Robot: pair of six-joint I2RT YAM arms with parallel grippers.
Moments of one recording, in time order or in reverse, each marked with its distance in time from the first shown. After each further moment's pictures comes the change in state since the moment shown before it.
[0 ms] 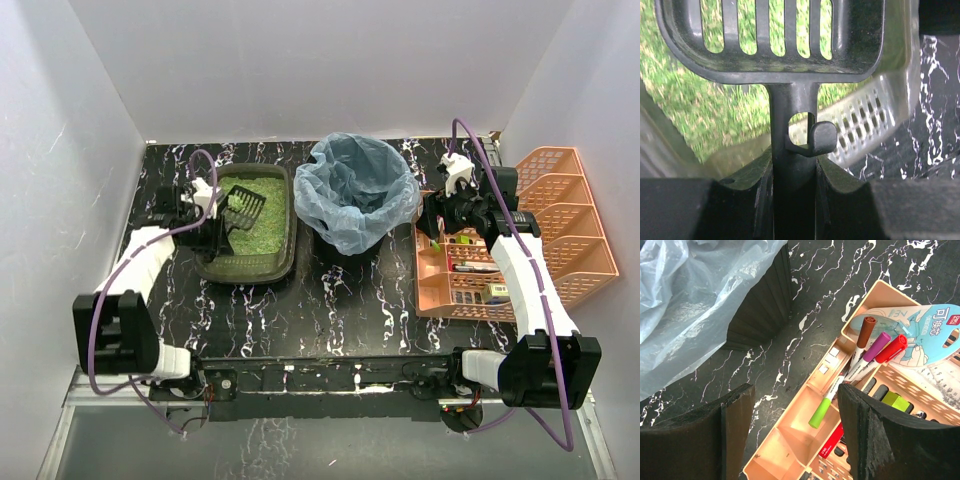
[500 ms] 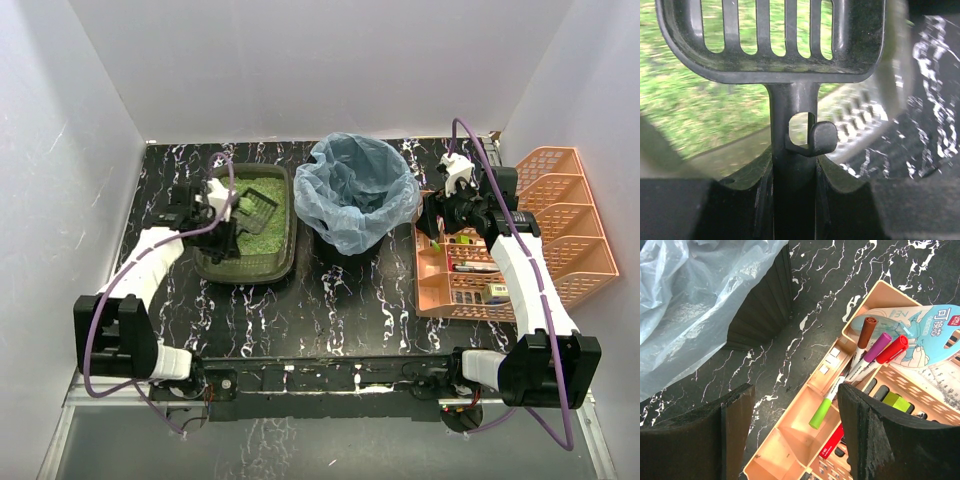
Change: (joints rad) left arm -0.050 0.045 0.062 -0.016 -0.077 0.010; right arm 0.000 0.003 0.000 0.000 -0.004 0.000
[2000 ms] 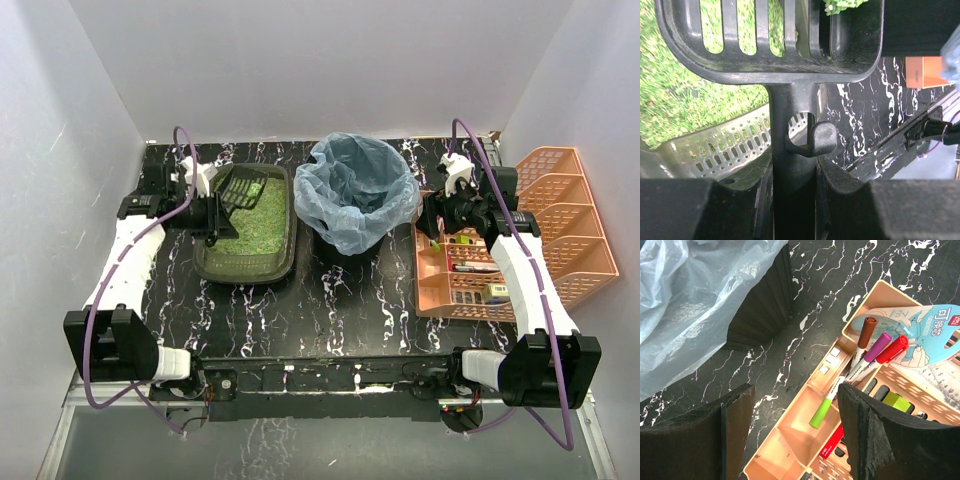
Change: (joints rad) left arm 0.038 -0.026 0.176 -0.177 0.234 -0.180; right arm 0.000 0.000 0.000 0.000 0.000 0.000
